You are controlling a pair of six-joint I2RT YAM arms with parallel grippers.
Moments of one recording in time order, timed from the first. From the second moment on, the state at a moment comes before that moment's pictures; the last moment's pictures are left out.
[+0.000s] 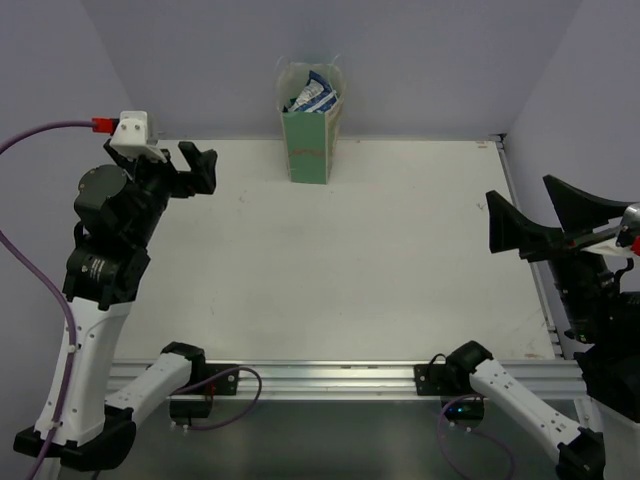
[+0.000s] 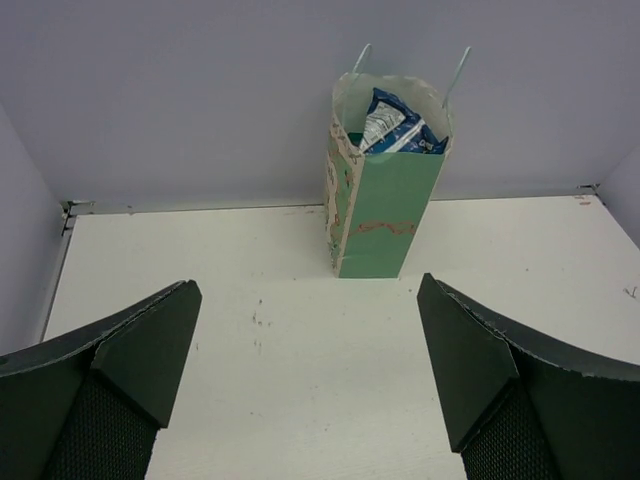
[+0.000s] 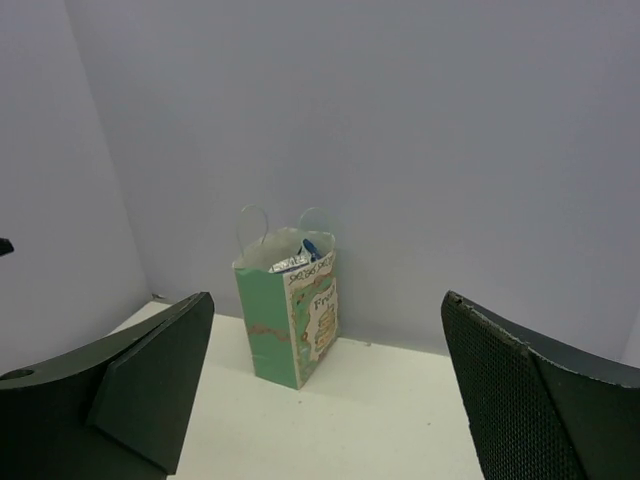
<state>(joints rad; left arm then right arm) -0.24 0.91 1.39 -0.49 -0.06 -0.15 0.54 0.57 1.42 -0.44 0.21 -0.02</state>
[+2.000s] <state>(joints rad) -0.24 2.15 1.91 0.19 0.02 -0.20 0.54 0.70 1.04 -0.60 -0.02 0.28</state>
